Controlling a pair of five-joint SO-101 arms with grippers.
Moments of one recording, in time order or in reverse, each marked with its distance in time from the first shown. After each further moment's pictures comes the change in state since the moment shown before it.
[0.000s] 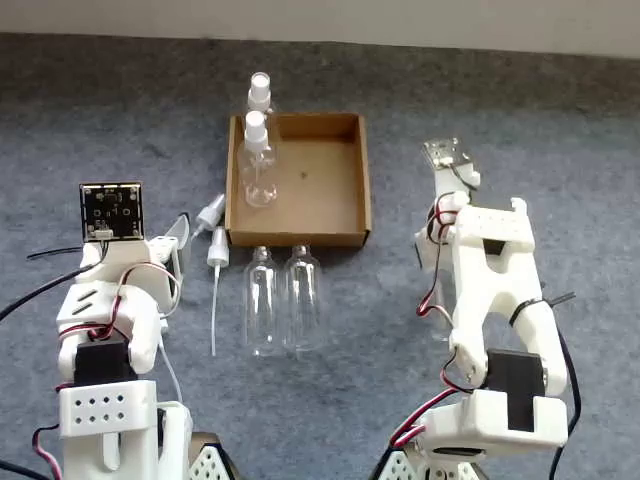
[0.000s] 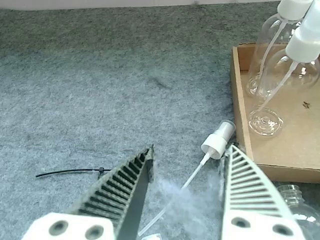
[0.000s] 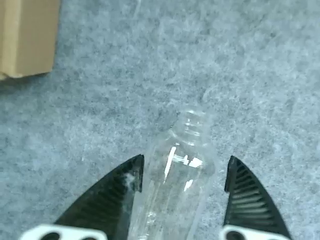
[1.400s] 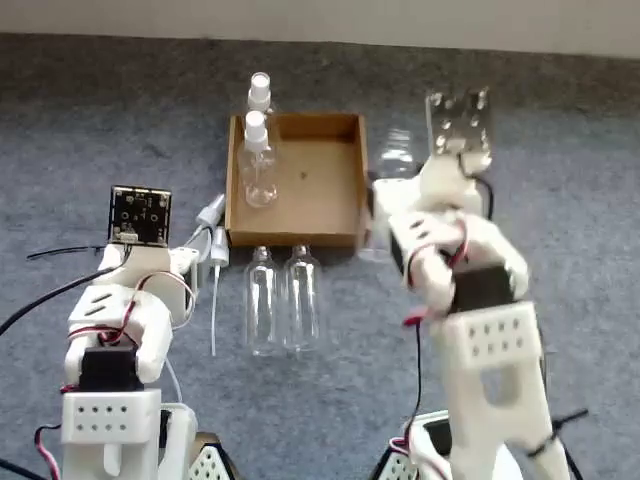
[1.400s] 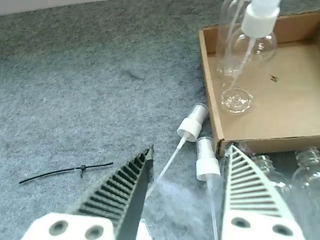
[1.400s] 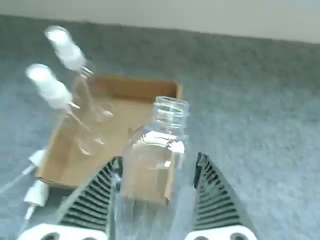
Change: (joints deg) left arm 6.2 -2.9 -1.9 8.4 -2.4; right arm -18.9 -46.9 10.4 -13.5 -24.6
